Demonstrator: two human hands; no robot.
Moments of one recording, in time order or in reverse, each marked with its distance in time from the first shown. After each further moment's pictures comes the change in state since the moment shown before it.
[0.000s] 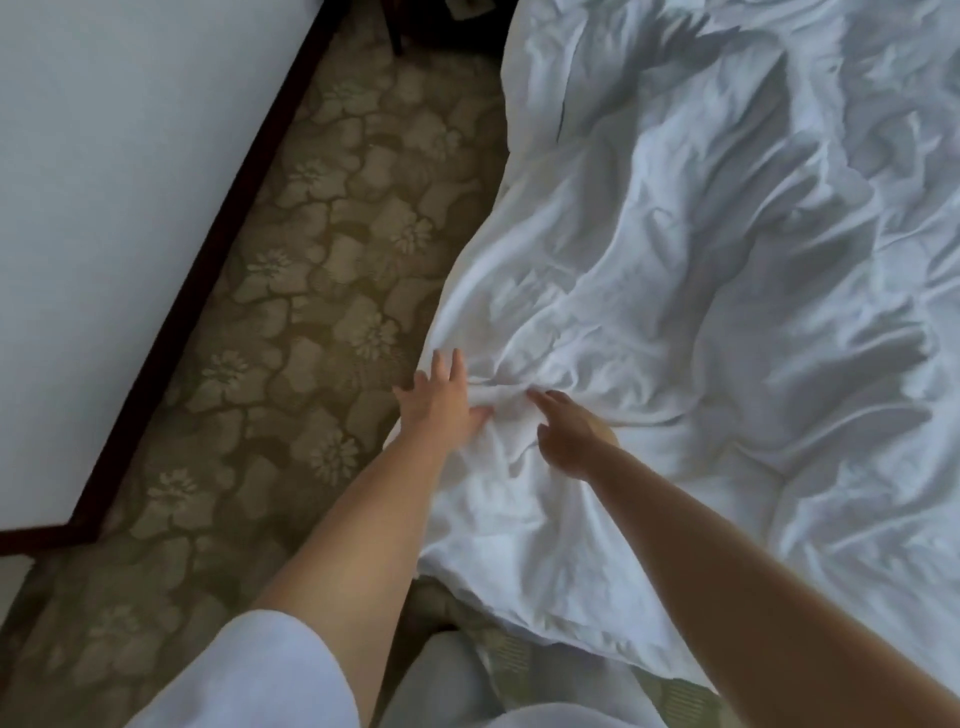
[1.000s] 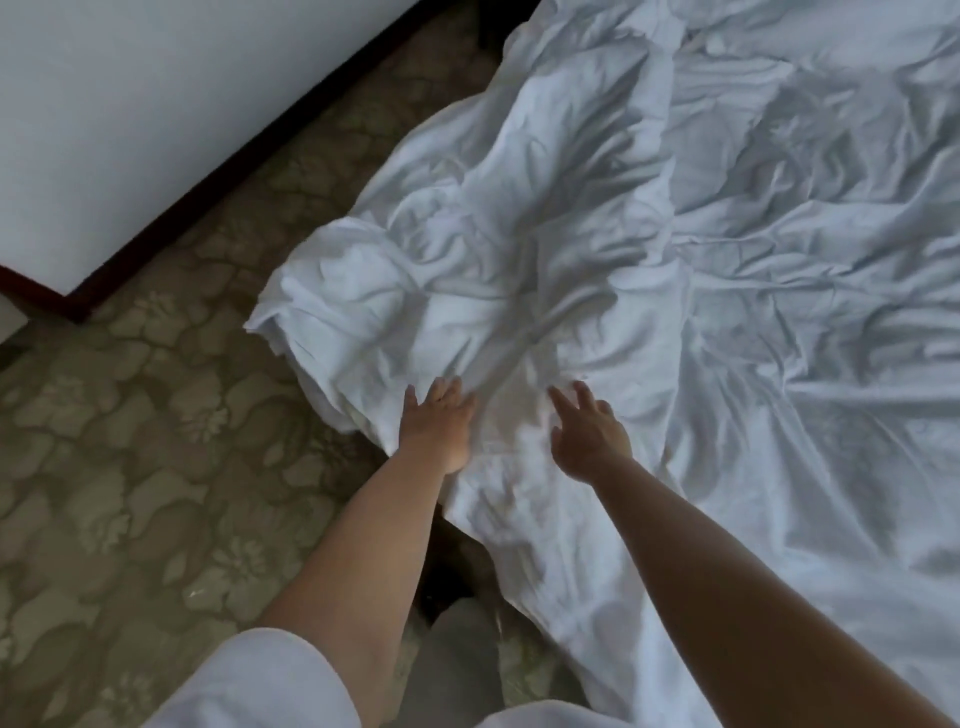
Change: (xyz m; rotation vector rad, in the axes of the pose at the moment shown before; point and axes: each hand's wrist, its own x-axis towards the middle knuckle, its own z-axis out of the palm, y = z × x) left_hand -0.236 0.288 0.121 -0.040 -0.053 -0.077; right_hand -0.226 0.275 -0.058 -0.417 0.048 -0.173
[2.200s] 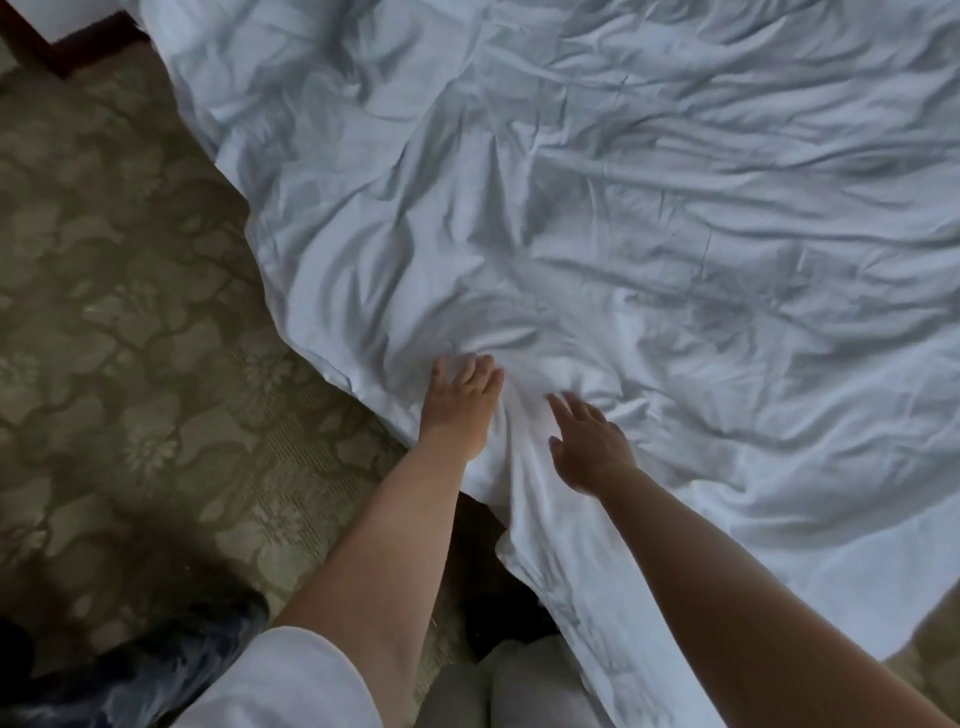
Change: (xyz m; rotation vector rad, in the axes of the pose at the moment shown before) left_hand -0.209 0.573 0.174 -0.116 0.131 -0.106; right_hand -0.327 0.501 0.095 -0.198 -0.152 -0.241
